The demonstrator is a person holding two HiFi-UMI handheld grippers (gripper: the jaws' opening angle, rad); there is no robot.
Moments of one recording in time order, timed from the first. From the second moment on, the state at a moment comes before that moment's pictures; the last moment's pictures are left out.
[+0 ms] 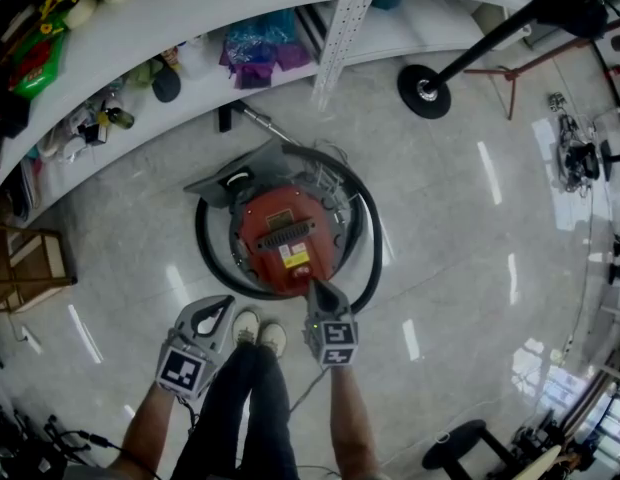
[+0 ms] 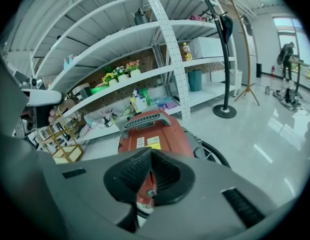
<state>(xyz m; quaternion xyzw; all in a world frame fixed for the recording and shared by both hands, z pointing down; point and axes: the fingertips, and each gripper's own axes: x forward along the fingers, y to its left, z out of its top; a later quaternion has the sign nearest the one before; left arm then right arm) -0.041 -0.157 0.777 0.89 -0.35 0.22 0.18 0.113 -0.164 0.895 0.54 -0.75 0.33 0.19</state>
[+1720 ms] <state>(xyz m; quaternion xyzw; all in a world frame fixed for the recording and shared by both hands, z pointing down) -0.037 -0.145 0.658 0.91 -0.35 0.19 0.13 0.095 -0.121 0.689 0.57 -0.77 0.27 0.11</state>
